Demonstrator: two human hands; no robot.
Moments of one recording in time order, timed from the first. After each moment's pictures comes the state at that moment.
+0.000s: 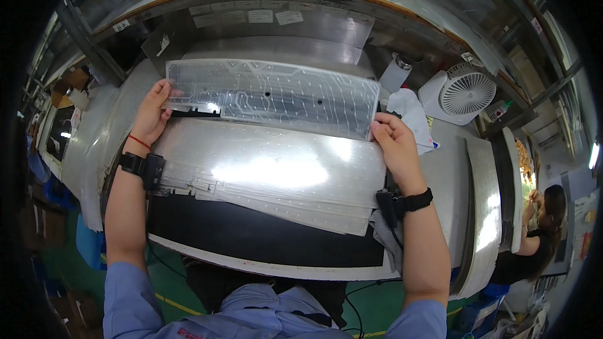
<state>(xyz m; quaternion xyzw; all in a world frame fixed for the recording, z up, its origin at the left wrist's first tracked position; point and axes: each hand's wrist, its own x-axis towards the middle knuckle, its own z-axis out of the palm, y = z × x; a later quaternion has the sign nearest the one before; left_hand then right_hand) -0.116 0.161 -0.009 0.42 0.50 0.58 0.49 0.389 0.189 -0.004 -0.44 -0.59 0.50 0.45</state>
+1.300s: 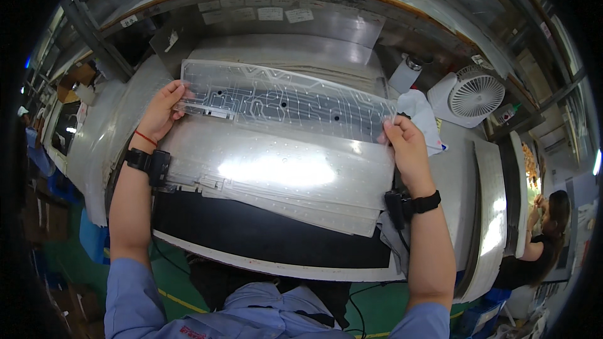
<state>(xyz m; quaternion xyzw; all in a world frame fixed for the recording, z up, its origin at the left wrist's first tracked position) -0.114 0.159 -0.008 0.45 0.53 0.52 0.50 0.395 0.191 -0.003 -0.46 -0.59 0.50 0.44</state>
